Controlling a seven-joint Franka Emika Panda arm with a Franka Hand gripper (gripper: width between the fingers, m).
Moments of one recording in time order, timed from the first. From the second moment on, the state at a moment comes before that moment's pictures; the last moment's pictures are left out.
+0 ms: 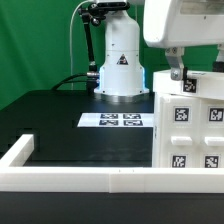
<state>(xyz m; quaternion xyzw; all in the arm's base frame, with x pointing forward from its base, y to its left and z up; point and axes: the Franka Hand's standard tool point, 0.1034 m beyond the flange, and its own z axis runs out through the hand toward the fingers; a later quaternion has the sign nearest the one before) 0.608 0.079 0.155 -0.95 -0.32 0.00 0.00</state>
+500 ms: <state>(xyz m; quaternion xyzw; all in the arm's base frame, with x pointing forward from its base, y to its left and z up) 0.608 0.078 0.154 -0.95 -0.31 0.00 0.00</state>
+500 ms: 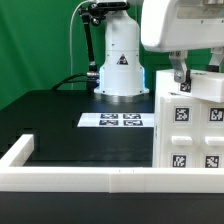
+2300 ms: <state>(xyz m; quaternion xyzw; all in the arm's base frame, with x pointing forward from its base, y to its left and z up) 0.611 0.080 0.154 -0.88 0.48 -0.01 0.01</state>
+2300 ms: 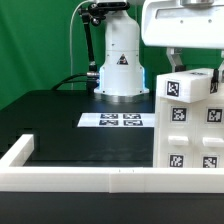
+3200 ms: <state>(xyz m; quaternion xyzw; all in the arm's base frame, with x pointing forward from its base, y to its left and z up) 0.612 0.083 0.155 -0.59 0.81 0.00 0.02</state>
